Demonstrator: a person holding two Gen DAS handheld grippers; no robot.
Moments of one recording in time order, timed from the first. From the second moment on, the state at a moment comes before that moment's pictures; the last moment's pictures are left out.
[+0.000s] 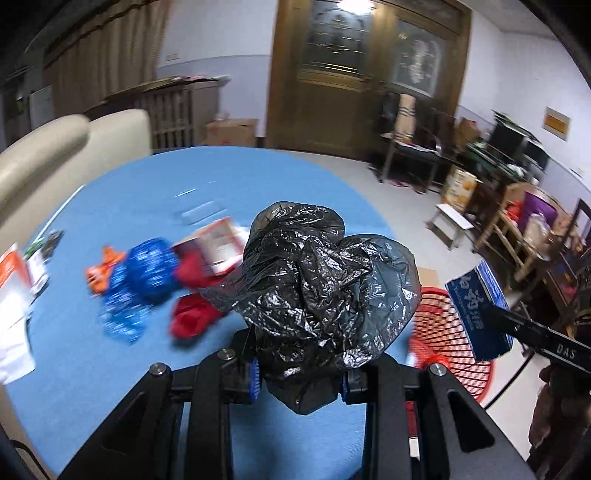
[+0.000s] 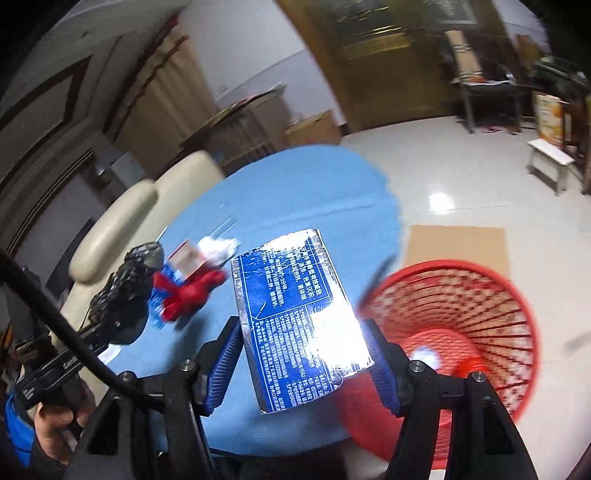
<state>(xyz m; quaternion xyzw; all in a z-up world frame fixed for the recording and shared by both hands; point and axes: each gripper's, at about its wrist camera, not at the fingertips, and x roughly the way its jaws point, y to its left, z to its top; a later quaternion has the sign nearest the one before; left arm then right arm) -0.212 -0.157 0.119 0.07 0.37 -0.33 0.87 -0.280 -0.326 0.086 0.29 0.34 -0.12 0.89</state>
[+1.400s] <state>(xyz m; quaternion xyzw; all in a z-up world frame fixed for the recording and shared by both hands) -0.260 -0.286 0.124 0.13 0.36 -0.47 0.79 -0.353 -0.408 0.075 0.33 0.33 -0.25 0.85</state>
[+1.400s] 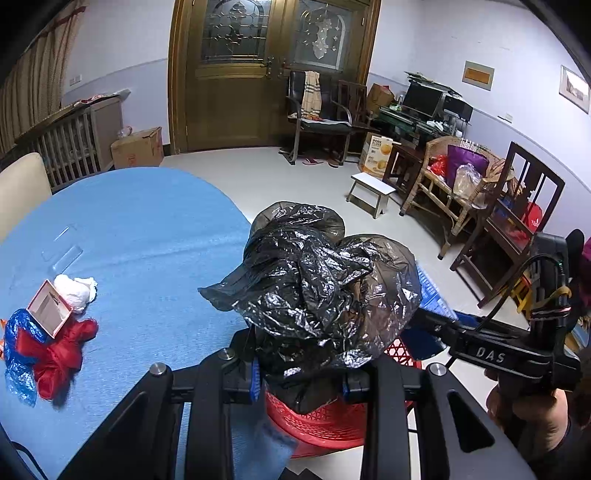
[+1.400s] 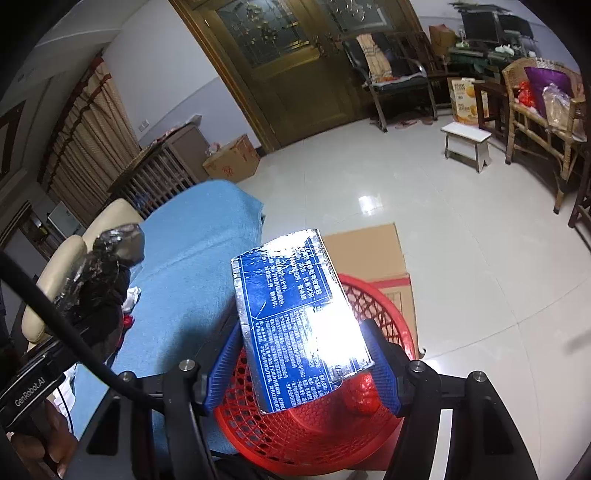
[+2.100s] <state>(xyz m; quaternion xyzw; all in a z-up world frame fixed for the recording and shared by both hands) -0.254 -0.311 0.107 0.16 0.39 -0.50 0.76 -0.384 -0.436 0.069 0.38 0.32 -0.30 0.82</state>
